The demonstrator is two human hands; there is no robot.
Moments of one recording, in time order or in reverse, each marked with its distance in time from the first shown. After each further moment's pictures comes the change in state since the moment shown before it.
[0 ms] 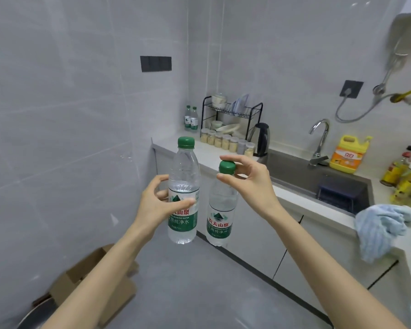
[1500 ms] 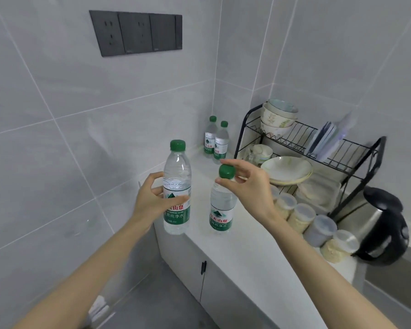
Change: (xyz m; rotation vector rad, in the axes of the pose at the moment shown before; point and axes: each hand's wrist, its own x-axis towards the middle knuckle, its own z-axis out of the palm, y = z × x) left_hand 0.767 -0.146 -0.040 0.066 0.221 -0.207; right_hand 0.680 0.389 0.154 -0.036 -0.107 0.064
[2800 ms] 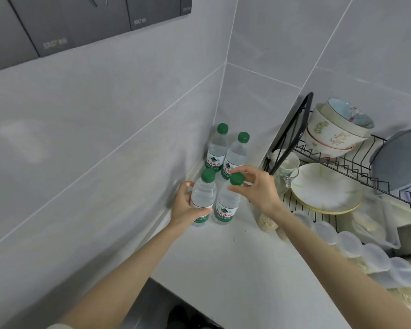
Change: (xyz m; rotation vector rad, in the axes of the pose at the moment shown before) left_hand 0.363 -0.102 0.053 0.031 -0.421 -0.091; right_hand 0.262 0.174 0.109 -0.229 0.095 0.369
